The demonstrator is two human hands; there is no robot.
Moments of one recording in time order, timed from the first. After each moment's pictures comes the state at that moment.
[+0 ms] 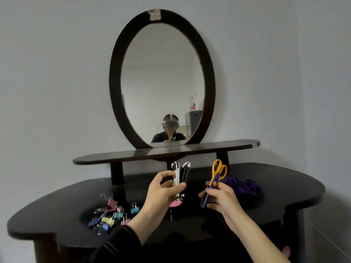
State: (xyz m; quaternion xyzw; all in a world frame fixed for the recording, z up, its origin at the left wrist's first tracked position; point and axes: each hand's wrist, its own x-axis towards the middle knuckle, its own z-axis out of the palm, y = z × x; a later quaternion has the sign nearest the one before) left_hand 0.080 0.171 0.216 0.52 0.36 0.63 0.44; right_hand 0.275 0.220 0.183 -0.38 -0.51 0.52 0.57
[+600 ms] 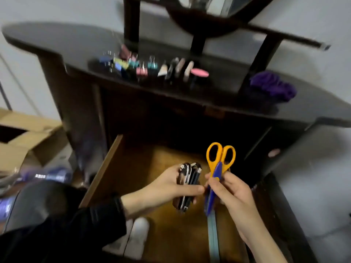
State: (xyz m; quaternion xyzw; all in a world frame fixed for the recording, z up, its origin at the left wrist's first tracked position) left_hand 0.109 0.025 -0.004 0.55 0.35 0.46 0.60; right_hand 0.307 0.030 0.026 -0.41 -0.66 0.49 0.39
